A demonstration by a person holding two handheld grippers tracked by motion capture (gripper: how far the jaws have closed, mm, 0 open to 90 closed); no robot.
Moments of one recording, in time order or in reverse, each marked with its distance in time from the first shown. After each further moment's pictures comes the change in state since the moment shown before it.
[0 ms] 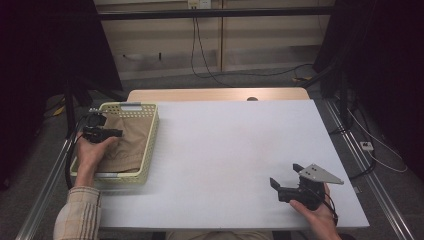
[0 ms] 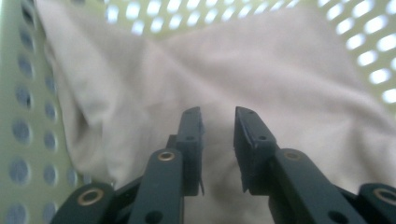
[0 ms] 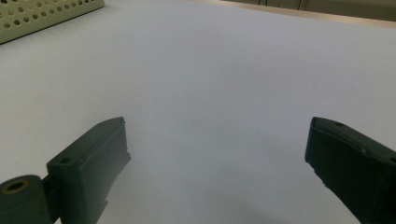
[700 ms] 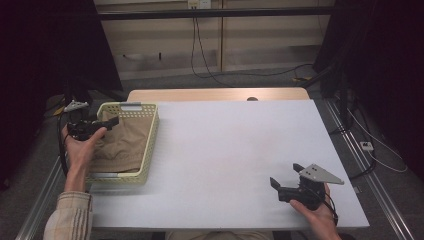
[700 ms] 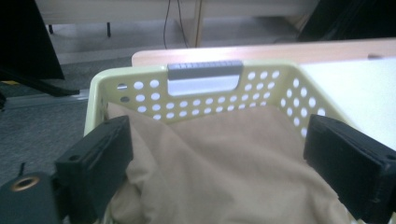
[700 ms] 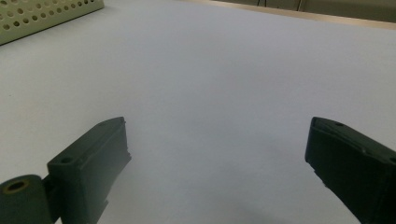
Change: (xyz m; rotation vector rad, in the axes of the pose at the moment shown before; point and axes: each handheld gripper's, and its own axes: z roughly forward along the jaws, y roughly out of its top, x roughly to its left) left arm 0.008 0.003 -0.041 -0.275 -0.016 -0.033; right arm 0.000 0.000 -0.001 0.000 -0.001 0.001
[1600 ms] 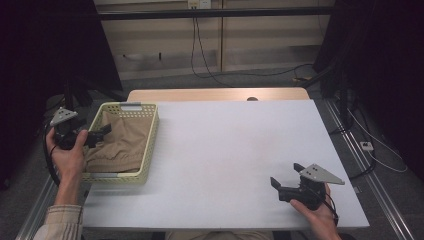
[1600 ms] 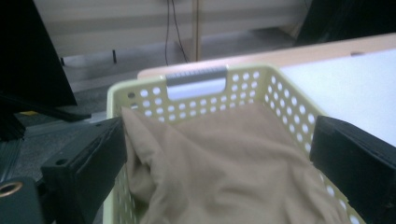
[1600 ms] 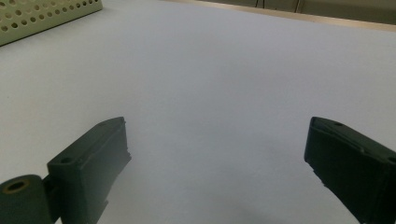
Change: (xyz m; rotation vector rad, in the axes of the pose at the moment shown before) left arm -0.011 -0.015 -0.045 -0.098 0.000 0.088; right arm 0.000 0.000 -0.001 -0.005 -0.007 -0.001
